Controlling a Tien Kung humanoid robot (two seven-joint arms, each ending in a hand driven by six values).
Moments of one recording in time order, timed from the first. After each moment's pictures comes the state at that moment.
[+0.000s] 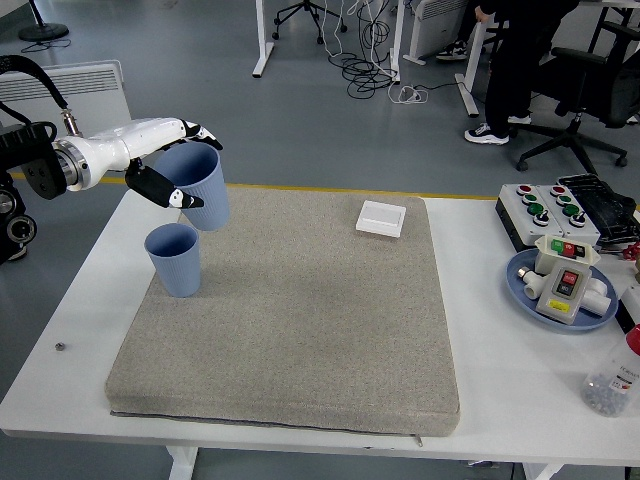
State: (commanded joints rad) left arm -1.08 0.73 -0.67 -1.17 1.49 -0.30 0.06; right arm 0.06 -0.11 1.39 0.18 -0.59 -0.21 -0.38
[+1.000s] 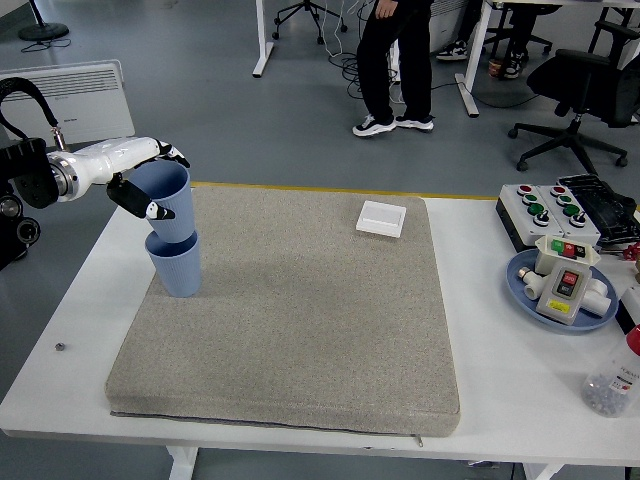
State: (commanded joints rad) left arm -1.11 0.70 -0.58 -1.01 1.52 -0.30 0.05; right arm 0.06 -0.11 1.38 0.18 -0.57 -0.21 -0.37
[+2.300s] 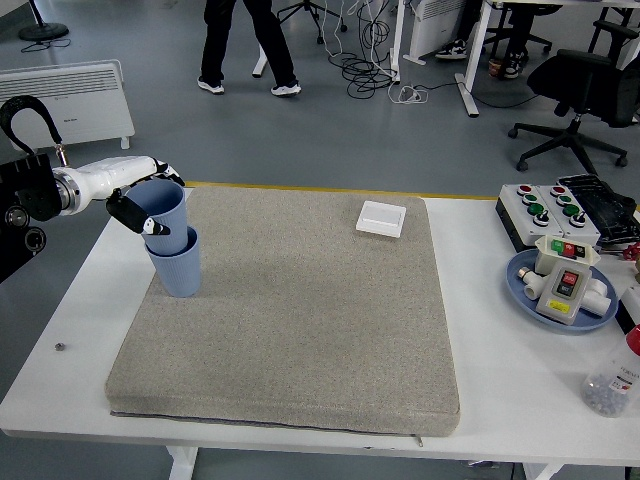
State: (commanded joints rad) left arm -1.13 0.67 -0.50 -0.93 1.48 -0.29 0.03; right arm 0.07 -0.11 1.38 0.18 -0.57 -0.21 -0.37
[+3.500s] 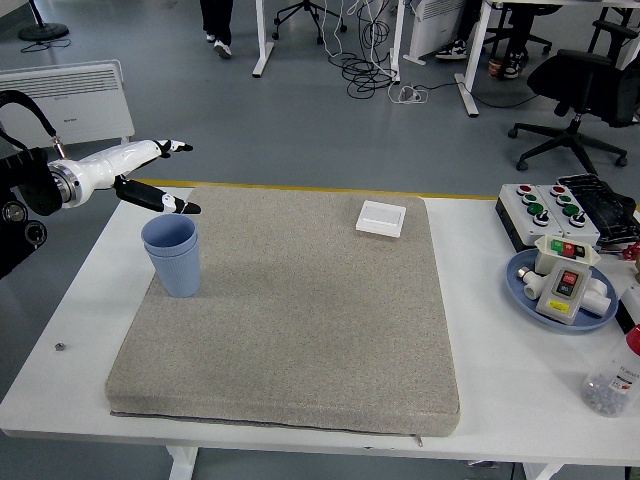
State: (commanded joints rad) left arm -1.08 0.67 -0.60 -0.93 1.39 -0.16 -0.12; right arm 0.06 -0.10 1.38 0.18 -0.58 -0.21 -0.37
